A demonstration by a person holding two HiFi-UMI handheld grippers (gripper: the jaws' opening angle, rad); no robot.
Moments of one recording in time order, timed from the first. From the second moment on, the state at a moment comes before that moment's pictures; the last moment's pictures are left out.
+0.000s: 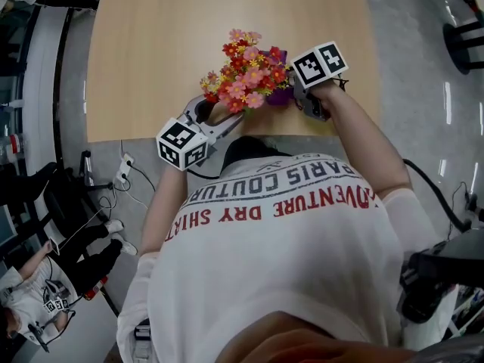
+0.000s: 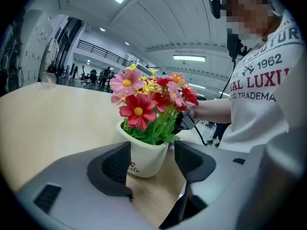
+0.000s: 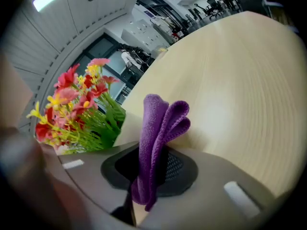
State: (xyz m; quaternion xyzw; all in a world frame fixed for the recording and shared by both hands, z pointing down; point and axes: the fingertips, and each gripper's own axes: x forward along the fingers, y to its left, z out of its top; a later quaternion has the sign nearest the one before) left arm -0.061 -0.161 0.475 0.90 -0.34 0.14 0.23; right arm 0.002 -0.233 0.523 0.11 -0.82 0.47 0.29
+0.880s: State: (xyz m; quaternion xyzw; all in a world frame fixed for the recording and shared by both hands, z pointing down) left arm -0.058 -0.155 0.488 0.85 -0.46 0.16 0.21; right arm -0.002 -0.268 0.506 0.14 -0.86 0.43 0.25
